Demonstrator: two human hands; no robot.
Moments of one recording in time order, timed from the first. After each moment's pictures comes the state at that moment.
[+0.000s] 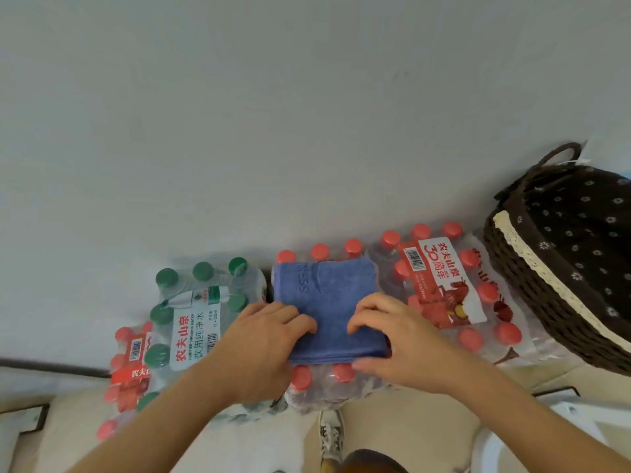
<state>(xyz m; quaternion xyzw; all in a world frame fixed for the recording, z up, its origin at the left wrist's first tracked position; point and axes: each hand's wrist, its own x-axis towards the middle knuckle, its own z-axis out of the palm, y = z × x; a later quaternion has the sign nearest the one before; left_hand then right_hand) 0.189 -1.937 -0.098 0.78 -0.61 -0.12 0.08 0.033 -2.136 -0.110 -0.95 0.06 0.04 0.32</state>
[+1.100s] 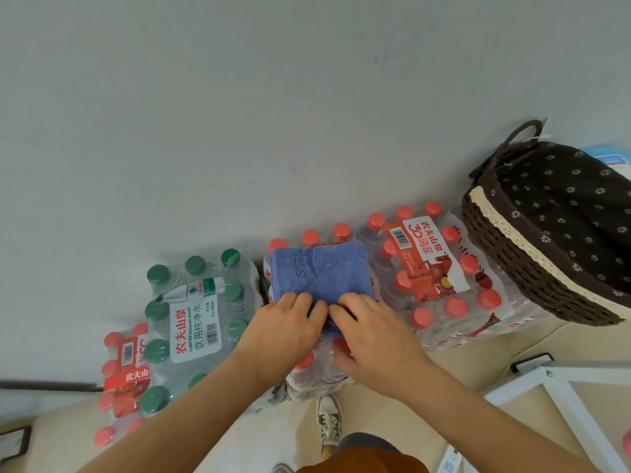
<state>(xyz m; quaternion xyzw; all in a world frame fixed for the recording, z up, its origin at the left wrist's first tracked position) 0.169 -1.951 -0.112 0.75 -0.66 0.00 -0.02 0.036 -2.071 -0.119 -0.99 0.10 -0.07 0.11</state>
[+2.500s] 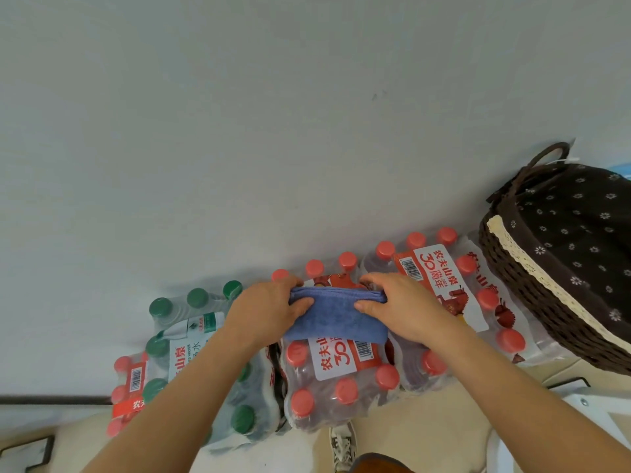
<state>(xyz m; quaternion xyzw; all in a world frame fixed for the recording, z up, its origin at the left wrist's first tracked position) 0.240 -2.004 -0.103 0.88 -0.44 -0.18 0.09 0.086 -2.174 -0.107 -0.91 0.26 0.08 0.31</state>
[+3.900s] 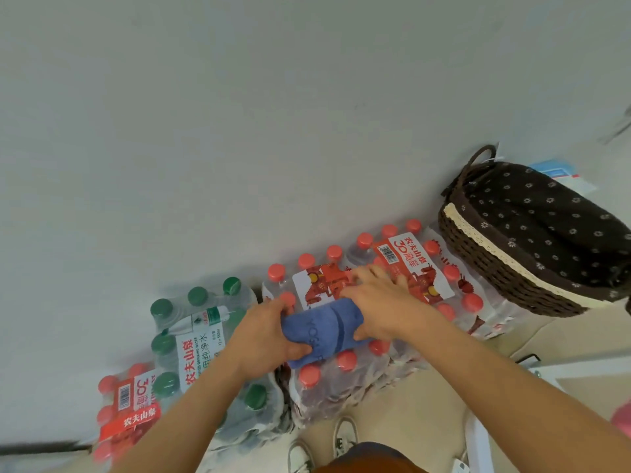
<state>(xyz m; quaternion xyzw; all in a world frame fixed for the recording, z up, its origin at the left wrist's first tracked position) 0.210 -1.944 -0.098 0.83 -0.43 -0.28 0.21 0.074 -2.115 -0.077 -0.95 0.23 0.21 0.10</state>
